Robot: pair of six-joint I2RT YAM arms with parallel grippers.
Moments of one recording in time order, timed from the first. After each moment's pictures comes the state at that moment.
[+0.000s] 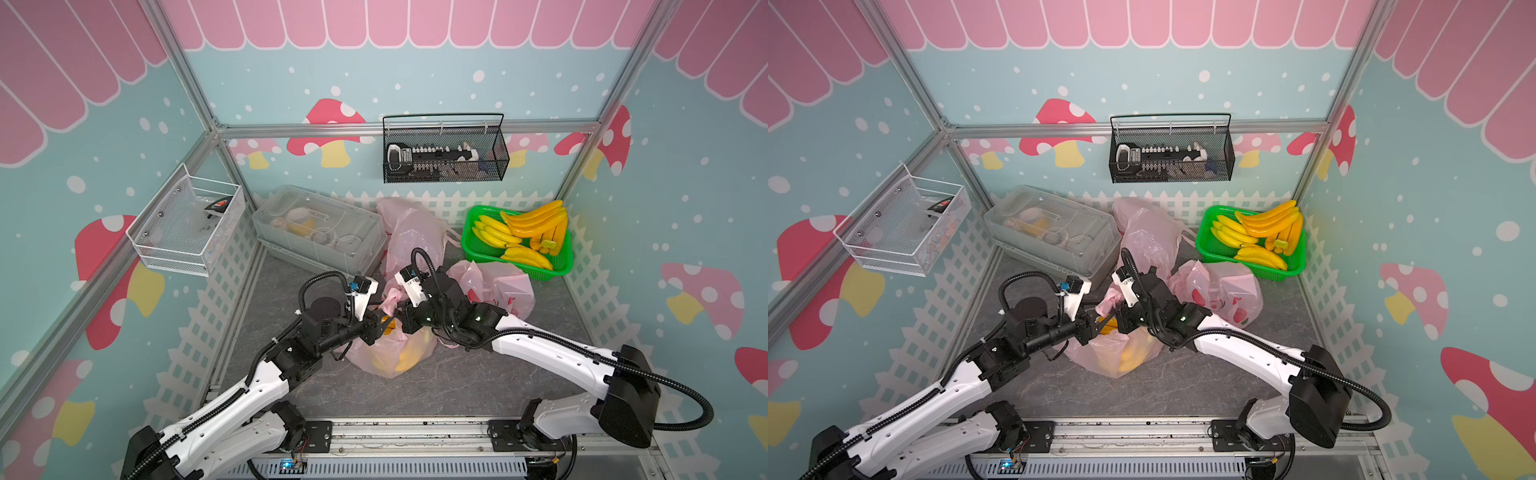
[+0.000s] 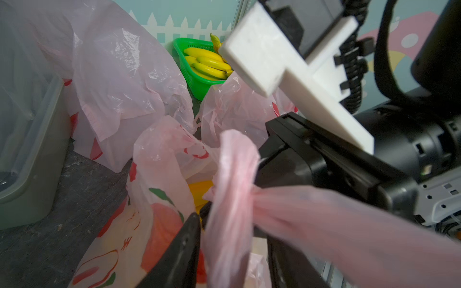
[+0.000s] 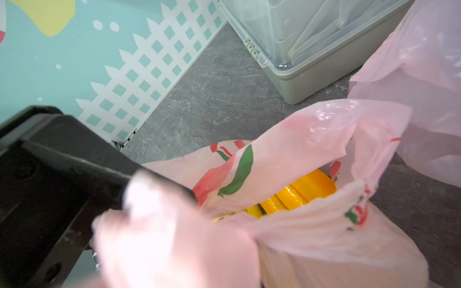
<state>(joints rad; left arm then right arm) -0.69 1.05 0.73 0.02 0.29 -0.18 0.89 1.27 1.06 -0.37 -0.20 0.35</state>
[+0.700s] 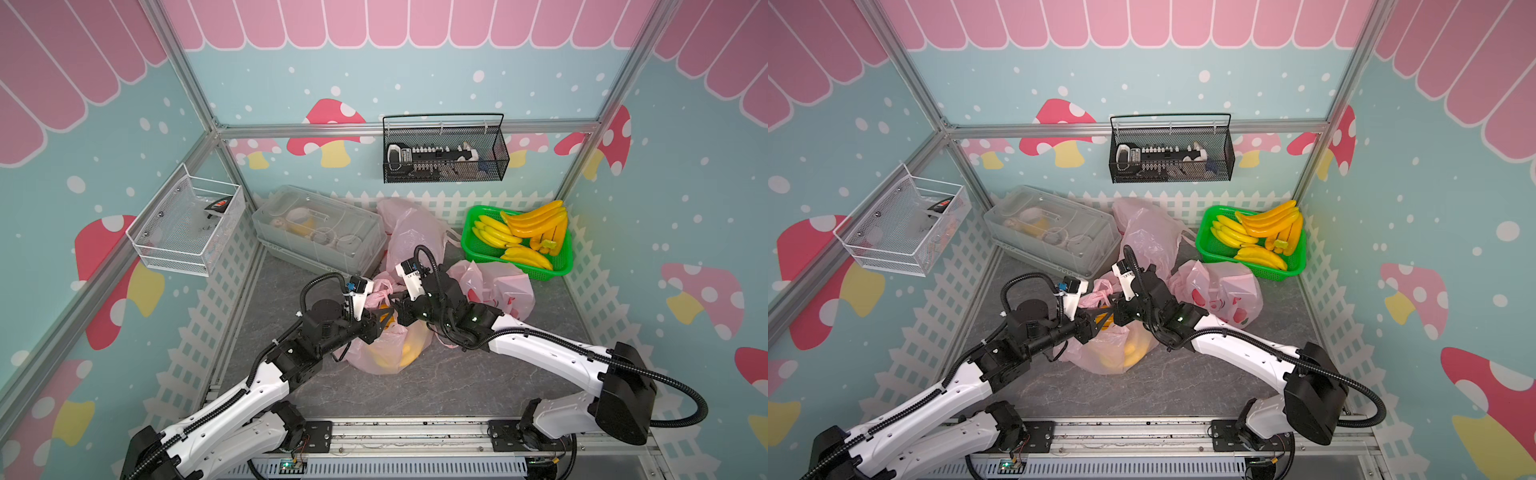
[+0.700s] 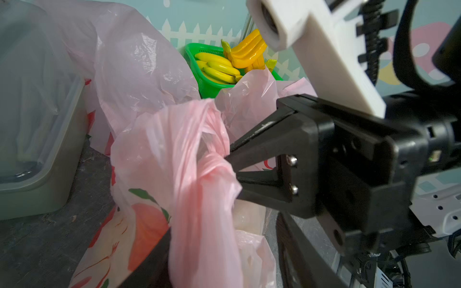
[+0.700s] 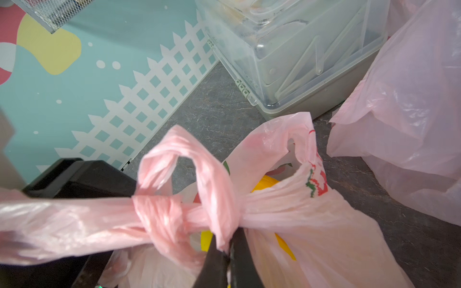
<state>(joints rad) -0.69 0.90 0.65 -0.02 0.23 -0.24 0.90 1.38 1.06 -0.23 -0.17 0.39</state>
